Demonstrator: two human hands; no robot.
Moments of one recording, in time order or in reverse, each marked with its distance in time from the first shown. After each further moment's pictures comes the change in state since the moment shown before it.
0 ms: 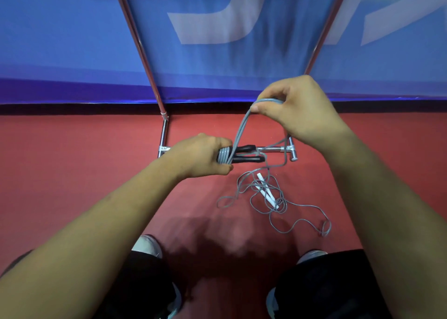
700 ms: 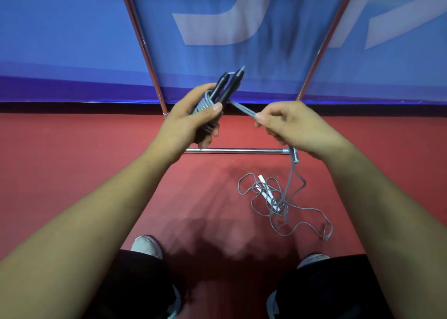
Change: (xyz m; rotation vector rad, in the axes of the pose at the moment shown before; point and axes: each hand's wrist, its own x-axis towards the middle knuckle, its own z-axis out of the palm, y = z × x) left_hand -0.014 0.006 -0.039 -1.149 0.407 -0.033; right_hand 0.003 0.037 0.022 0.259 -0.235 0.117
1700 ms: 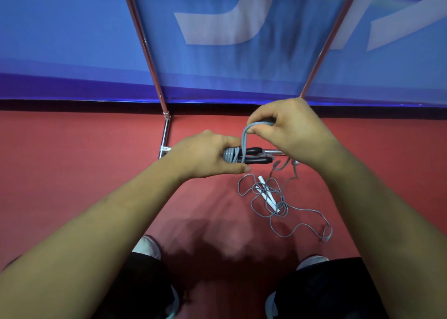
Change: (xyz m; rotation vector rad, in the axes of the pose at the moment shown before) left_hand -0.004 -0.019 0.014 1.033 -0.370 -0.007; right_hand -0.008 -0.030 0.012 -0.441 0.117 -0.208
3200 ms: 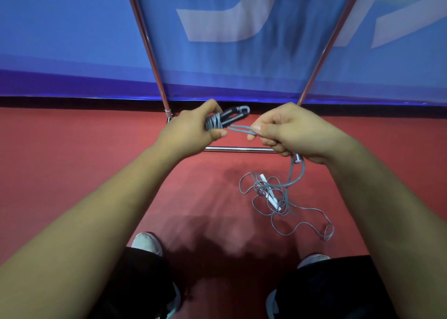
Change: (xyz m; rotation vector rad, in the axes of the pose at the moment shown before) left_hand 0.007 -0.026 -0.014 -0.142 0.272 -0.238; right_hand -0.002 0.003 0.000 0.534 -0.344 0.311
